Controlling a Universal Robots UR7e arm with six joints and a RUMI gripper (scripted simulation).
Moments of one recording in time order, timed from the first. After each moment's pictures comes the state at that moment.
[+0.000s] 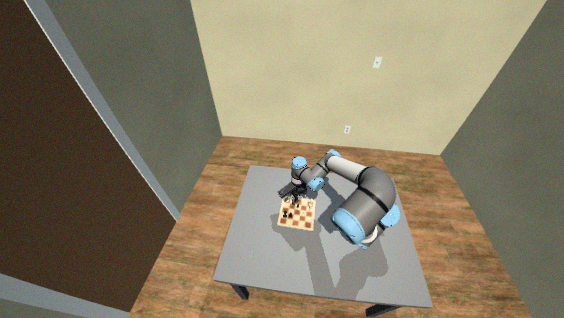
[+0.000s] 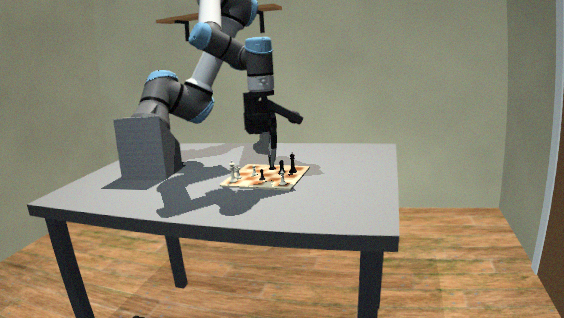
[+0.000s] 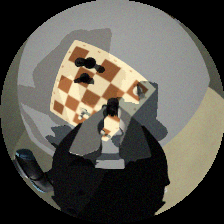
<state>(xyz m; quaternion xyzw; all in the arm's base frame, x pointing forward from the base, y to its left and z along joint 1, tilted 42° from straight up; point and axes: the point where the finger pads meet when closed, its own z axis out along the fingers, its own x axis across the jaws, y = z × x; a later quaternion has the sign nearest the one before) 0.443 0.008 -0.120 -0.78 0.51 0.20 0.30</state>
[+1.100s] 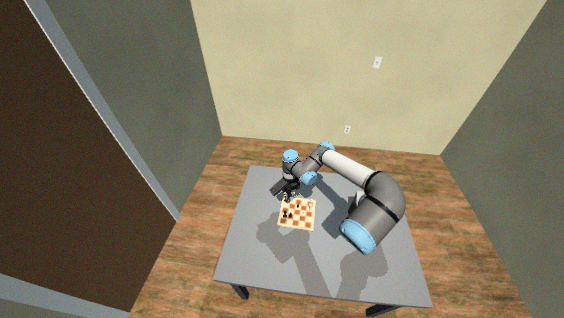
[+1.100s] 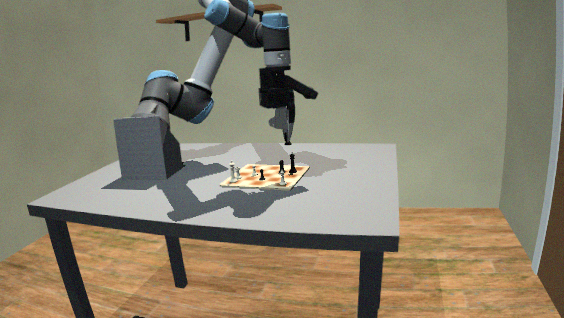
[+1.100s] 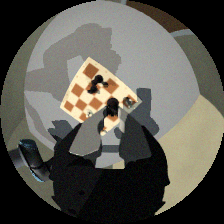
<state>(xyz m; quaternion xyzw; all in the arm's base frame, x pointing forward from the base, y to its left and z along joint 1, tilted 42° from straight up) 0.490 -0.019 -0.053 -0.81 0.46 0.18 0.31</state>
